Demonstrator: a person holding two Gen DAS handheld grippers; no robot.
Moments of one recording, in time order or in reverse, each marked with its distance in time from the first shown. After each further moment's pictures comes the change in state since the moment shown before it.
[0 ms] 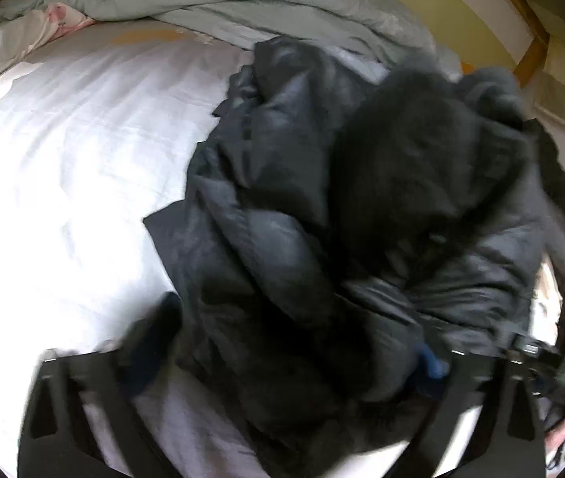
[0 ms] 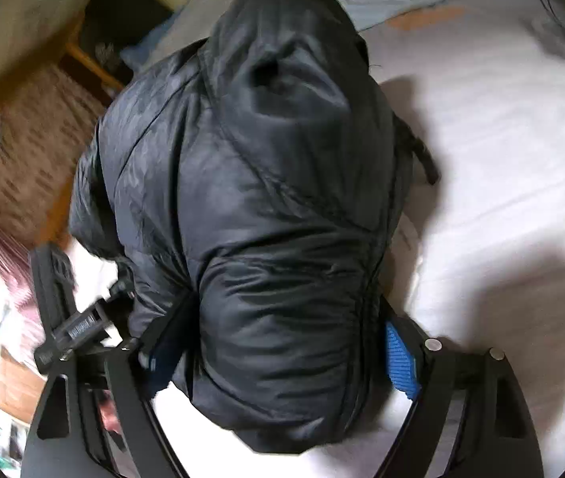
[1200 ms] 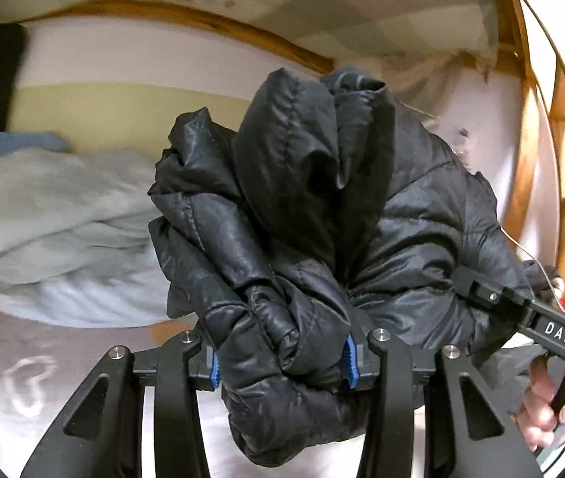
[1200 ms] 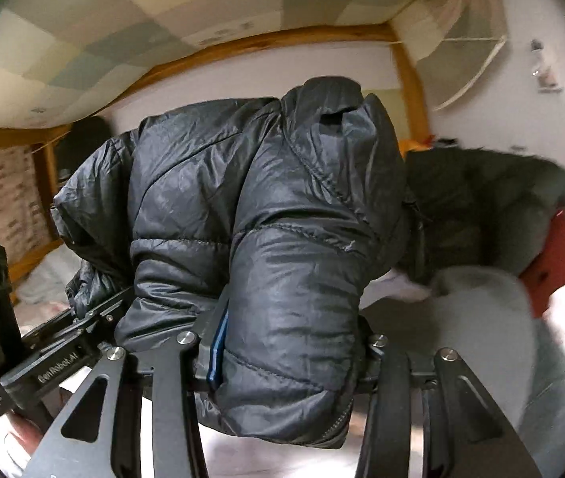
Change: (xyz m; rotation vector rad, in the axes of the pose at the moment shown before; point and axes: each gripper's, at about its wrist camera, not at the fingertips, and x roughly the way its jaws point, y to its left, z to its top) left arm -0.059 -0.364 0.097 0.522 -0.432 -0.370; right arm -0.358 -0.030 0.148 -0.245 -0.660 -0.469
